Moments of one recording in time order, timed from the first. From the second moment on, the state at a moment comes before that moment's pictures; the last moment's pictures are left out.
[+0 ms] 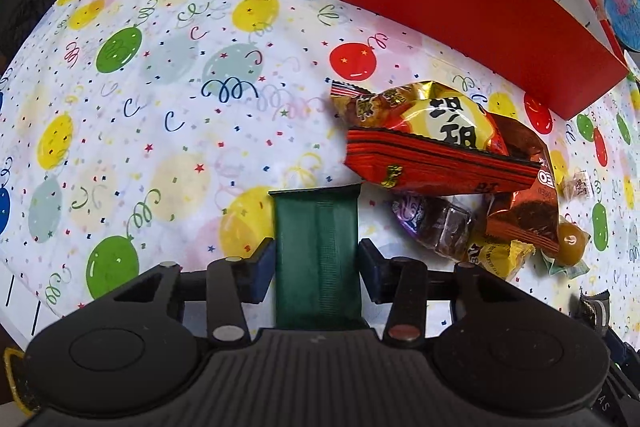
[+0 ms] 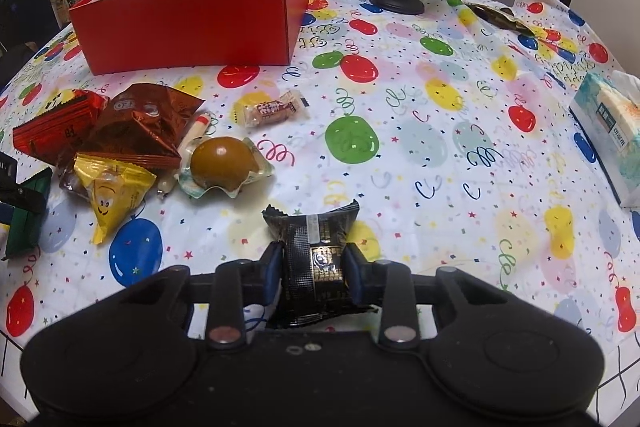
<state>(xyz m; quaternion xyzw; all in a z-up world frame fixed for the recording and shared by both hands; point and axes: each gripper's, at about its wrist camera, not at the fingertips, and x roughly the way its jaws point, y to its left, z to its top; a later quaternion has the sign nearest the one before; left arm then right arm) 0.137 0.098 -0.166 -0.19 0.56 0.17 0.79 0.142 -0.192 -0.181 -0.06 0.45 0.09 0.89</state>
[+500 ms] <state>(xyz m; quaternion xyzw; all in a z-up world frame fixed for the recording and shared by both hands) 0.108 0.102 -0.127 -0.18 0.53 0.16 0.81 0.122 -0.182 -0.144 -0.02 0.42 0.10 0.90</state>
